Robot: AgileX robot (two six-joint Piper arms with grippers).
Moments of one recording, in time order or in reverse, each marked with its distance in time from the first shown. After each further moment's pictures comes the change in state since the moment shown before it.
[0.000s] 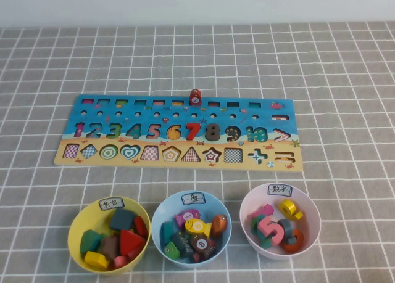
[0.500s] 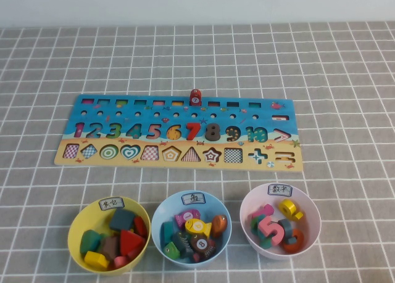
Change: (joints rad) right arm 0.000 0.000 0.000 0.000 0.000 0.000; left arm 0.000 0.000 0.000 -0.367 -0.240 -0.218
